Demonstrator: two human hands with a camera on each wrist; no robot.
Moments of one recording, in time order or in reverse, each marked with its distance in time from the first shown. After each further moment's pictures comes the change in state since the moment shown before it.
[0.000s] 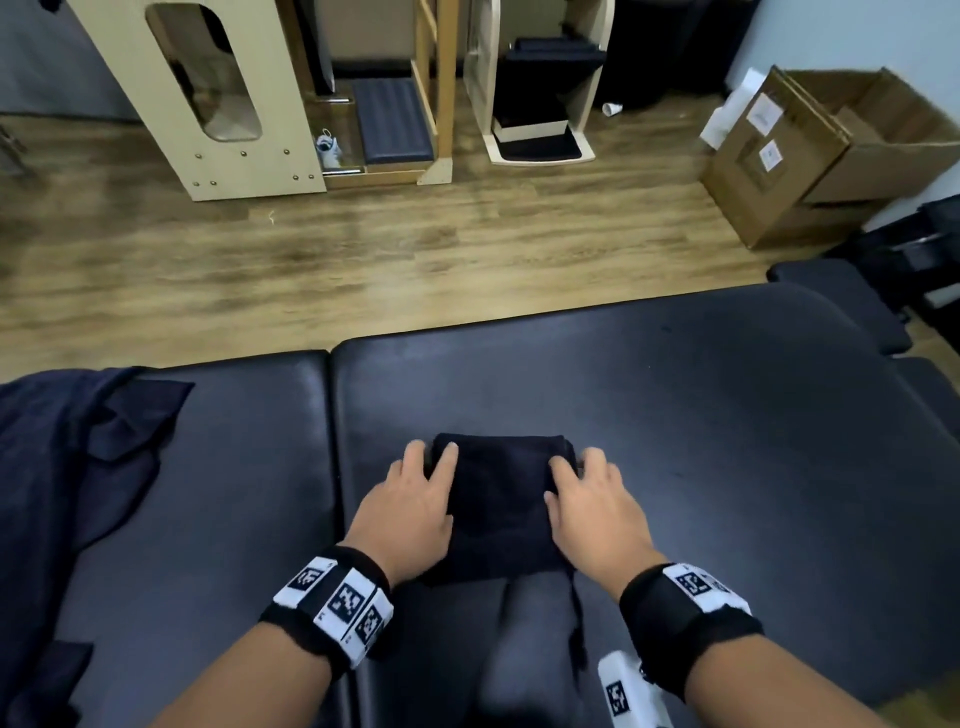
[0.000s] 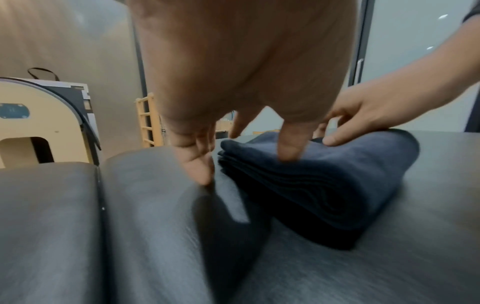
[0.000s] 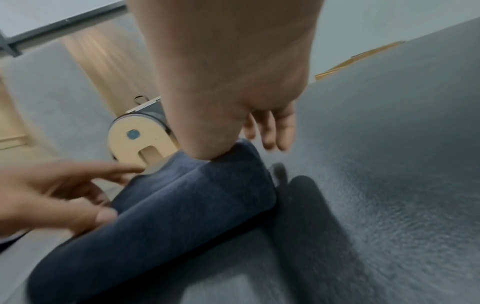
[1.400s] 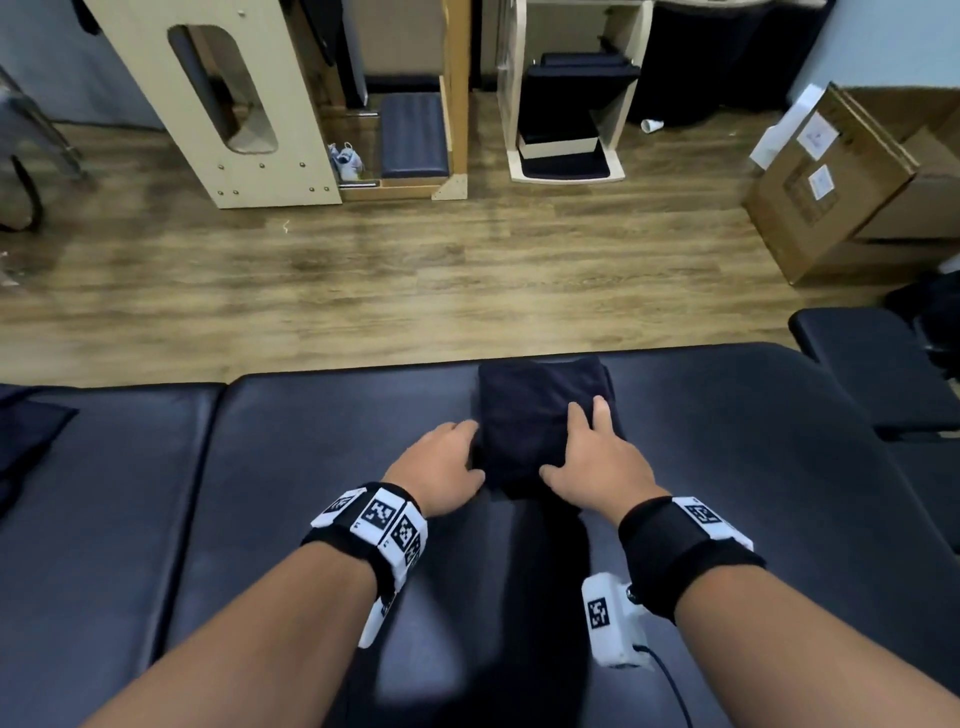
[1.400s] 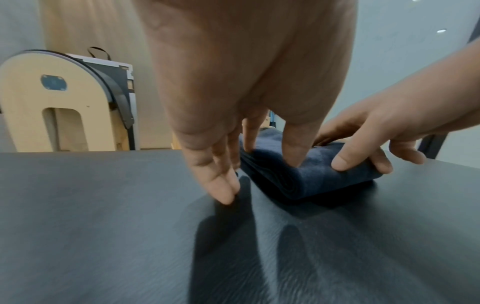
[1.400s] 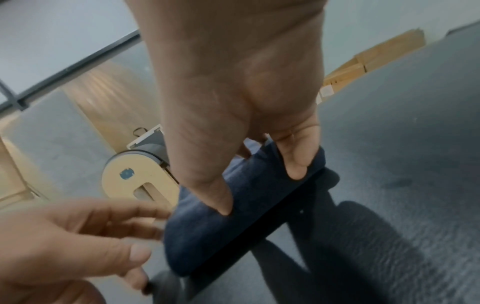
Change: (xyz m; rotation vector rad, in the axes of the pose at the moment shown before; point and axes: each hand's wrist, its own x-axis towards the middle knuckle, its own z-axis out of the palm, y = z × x) left_hand 0.192 0.154 -0.033 -0.346 -0.040 -0.152; right_hand 0.159 0.179 -0.072 0.185 -0.305 0.083
